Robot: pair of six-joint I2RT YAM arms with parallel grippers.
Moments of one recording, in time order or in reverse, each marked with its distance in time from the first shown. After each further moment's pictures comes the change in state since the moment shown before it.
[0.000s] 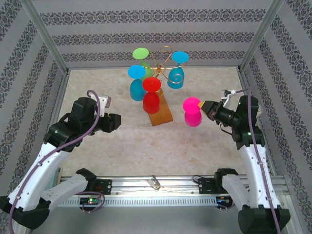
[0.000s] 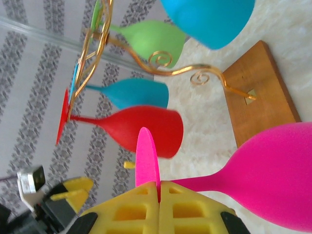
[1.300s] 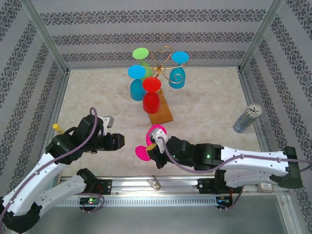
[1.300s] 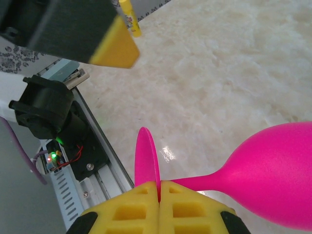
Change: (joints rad) left arm -0.173 -0.120 -0.179 -0.124 0.090 -0.356; right arm 1.402 0.259 0.036 0.078 1.045 -0.426
